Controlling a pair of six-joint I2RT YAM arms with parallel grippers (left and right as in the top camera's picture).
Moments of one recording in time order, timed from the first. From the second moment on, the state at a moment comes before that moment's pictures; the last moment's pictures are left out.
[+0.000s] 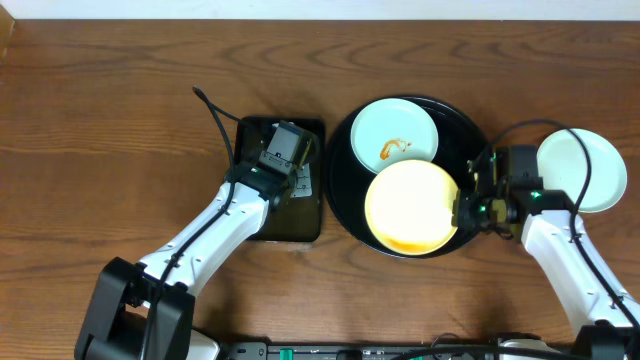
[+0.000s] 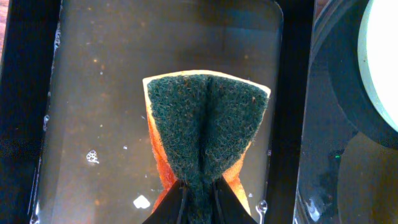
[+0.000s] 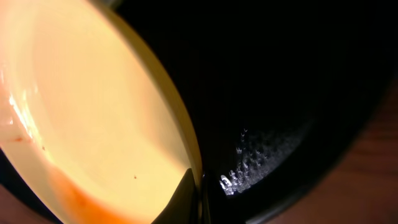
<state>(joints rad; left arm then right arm) -0.47 1.57 0.96 -0.49 -0.15 -0.51 0.03 1.38 0.79 -0.69 -0.19 0.20</state>
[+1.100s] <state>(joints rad) -0.47 1.57 0.96 -0.49 -0.15 -0.51 0.03 1.38 1.00 -0.93 0.04 0.17</state>
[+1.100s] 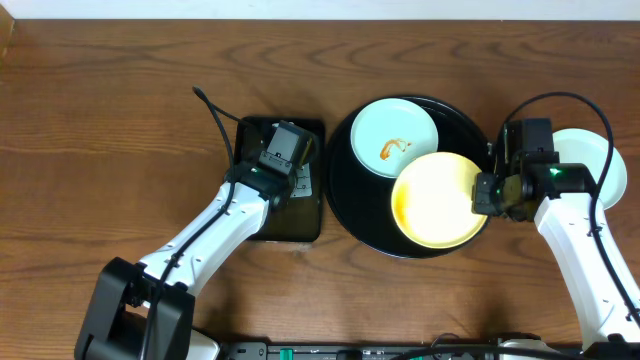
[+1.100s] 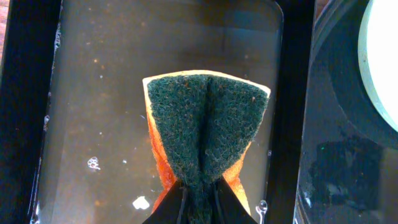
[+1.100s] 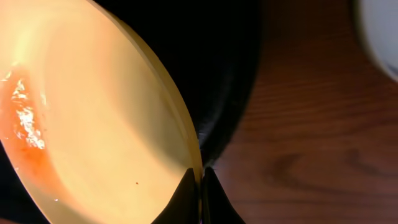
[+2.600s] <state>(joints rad) -0.47 1.57 0.96 -0.49 -0.15 -0.51 0.62 1.37 1.15 -0.72 1.11 -0.08</state>
